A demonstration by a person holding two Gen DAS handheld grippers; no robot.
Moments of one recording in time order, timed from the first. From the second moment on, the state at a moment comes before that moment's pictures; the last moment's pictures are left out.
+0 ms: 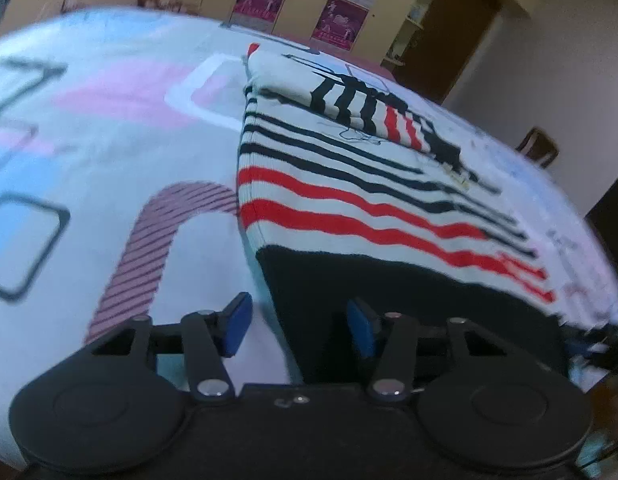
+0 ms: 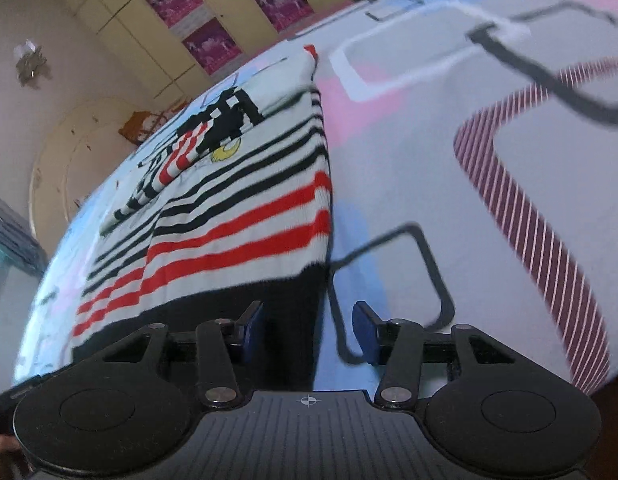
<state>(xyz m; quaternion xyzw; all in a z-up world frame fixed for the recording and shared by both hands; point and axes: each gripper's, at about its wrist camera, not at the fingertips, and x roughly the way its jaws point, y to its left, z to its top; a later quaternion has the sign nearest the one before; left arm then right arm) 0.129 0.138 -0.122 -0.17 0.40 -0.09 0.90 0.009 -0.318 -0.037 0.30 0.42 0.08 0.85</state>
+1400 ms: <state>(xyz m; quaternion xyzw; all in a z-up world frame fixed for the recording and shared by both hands) 0.207 0.152 -0.057 -0.33 0.27 -0.15 0.89 0.098 -0.330 0.050 0.36 0.29 0.17 0.87</state>
